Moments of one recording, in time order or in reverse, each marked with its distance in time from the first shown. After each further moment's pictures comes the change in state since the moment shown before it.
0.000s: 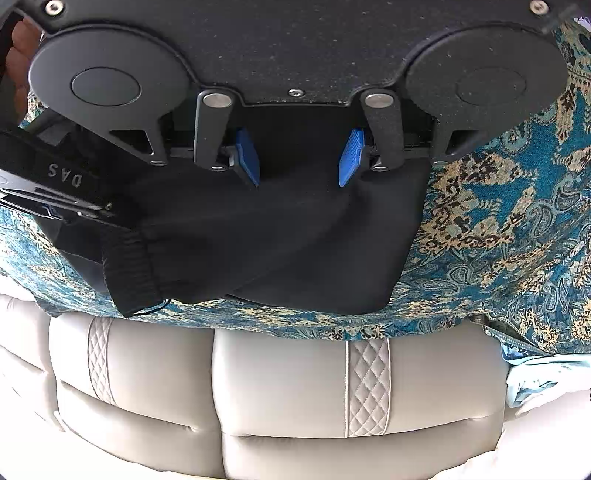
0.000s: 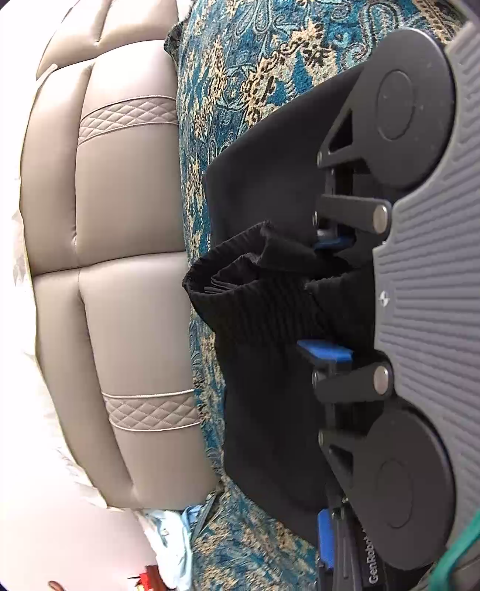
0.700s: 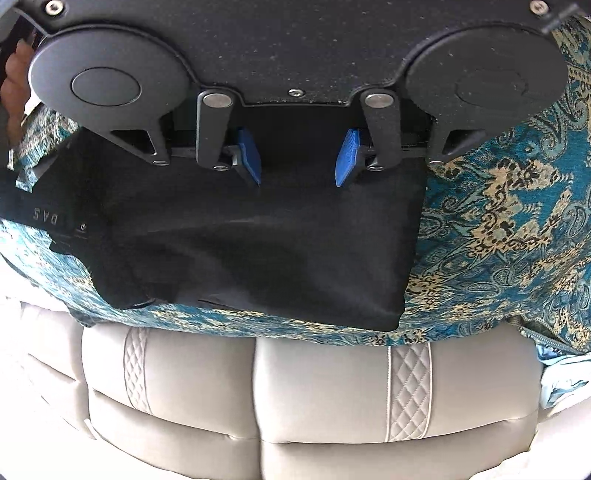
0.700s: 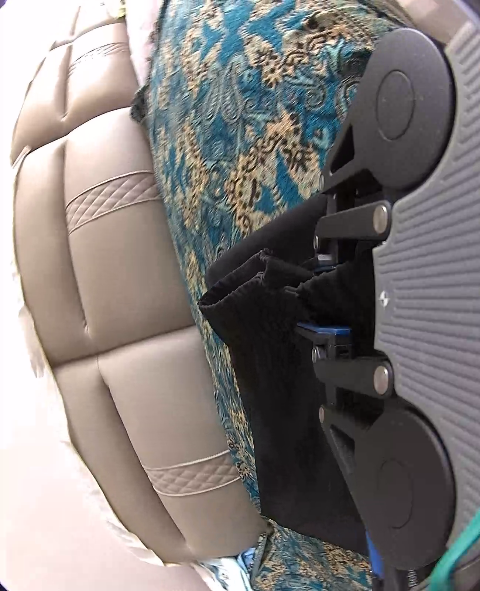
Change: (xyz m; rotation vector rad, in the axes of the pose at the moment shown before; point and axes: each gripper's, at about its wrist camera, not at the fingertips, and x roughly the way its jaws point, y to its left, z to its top) left arm -0.007 -0.027 -0.006 0.040 0.023 -0.103; right arm -0.025 -0.065 0.001 0.202 -0.019 -0.126
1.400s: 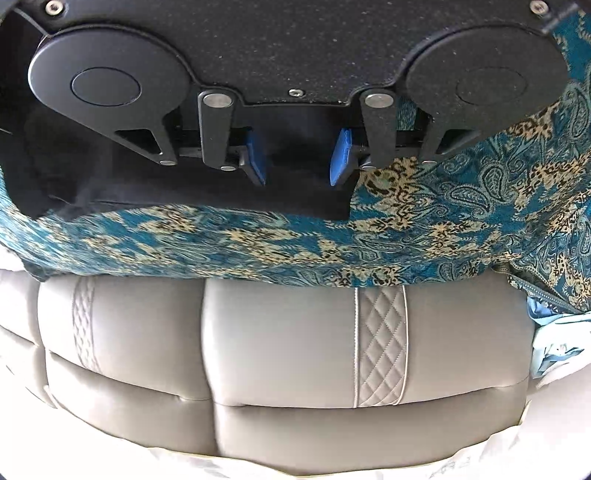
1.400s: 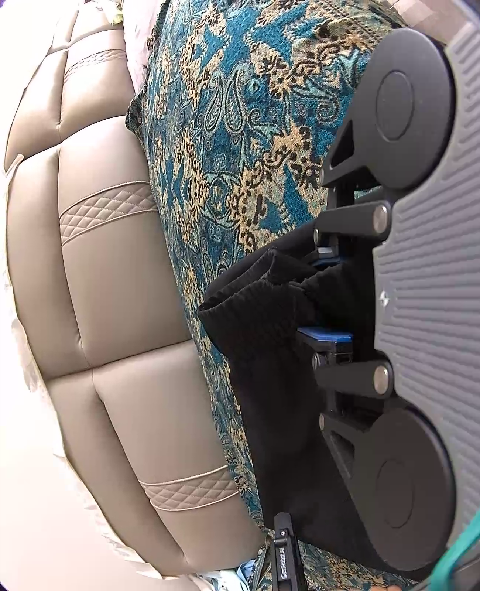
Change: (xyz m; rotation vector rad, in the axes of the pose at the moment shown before) left arm 0.068 0.046 0.080 -0.031 -0.112 0.089; right arm 0.008 -0.007 0.009 -0.002 0.022 -0.037
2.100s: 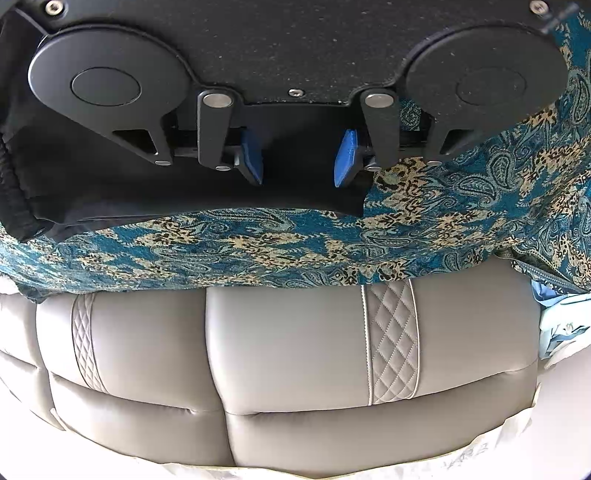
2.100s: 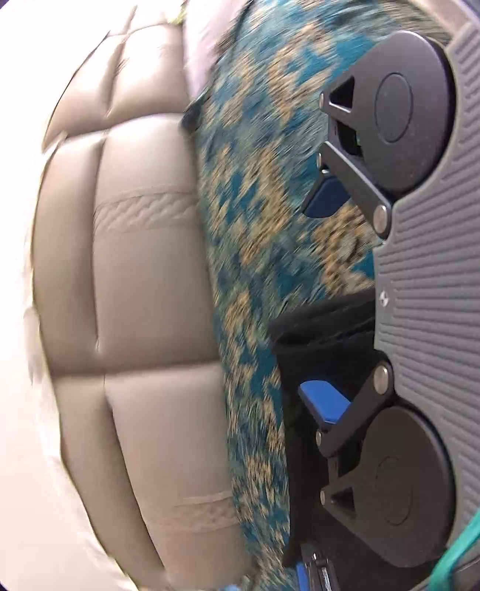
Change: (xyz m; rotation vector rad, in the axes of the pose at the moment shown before) left arm 0.011 -0.016 -0.006 0.080 -0.006 0.027; right arm 0.019 -0.001 0.063 -0.189 -0.028 -0.045
